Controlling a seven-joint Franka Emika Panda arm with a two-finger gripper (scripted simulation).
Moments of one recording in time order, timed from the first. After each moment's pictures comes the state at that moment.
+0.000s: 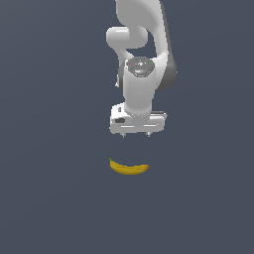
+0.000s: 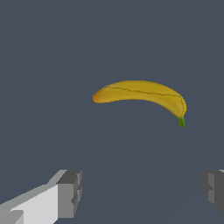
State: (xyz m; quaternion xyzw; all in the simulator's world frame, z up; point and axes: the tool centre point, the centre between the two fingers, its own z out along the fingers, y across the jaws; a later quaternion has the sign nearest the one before) arm -0.001 0.037 0.172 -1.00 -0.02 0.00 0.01
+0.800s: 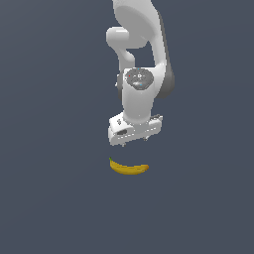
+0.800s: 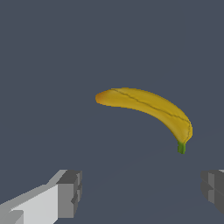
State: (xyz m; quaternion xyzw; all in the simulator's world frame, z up) arm 0.018 0.031 0.152 -0.99 -0.16 0.00 0.00
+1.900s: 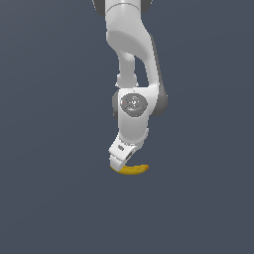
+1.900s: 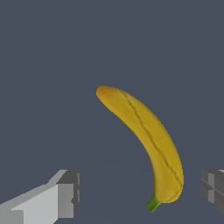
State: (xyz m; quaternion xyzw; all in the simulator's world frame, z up) arm 0.054 0.015 0.105 -0.90 -0.44 0.00 0.00
